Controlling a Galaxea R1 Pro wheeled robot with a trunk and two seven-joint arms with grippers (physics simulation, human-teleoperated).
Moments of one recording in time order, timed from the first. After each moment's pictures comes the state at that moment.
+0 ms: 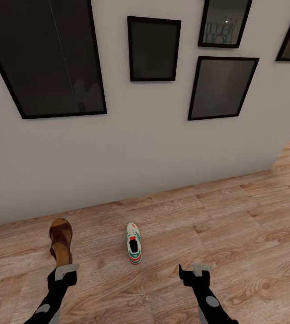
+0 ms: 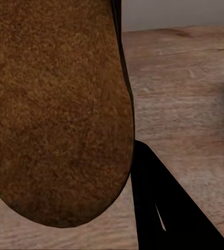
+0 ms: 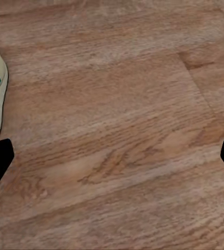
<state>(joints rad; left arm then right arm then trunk) -0.48 0.09 0.35 -0.27 -0.15 -0.51 -0.05 -0.41 0.11 -0.20 -0.49 0.22 -0.25 -0.02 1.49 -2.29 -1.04</state>
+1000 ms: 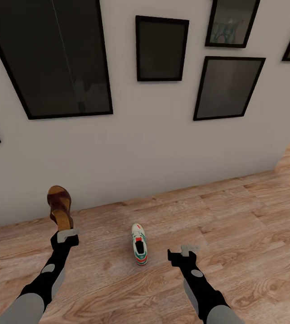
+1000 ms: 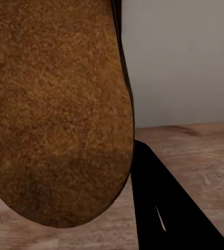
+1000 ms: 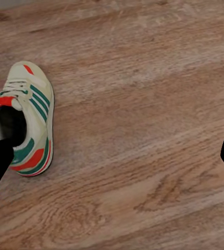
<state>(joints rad) -0.62 0.09 0.35 -0.42 -0.15 -0.48 -0.05 -0.55 0.17 -0.20 -0.47 0.22 -0.10 -0.03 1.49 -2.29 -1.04</state>
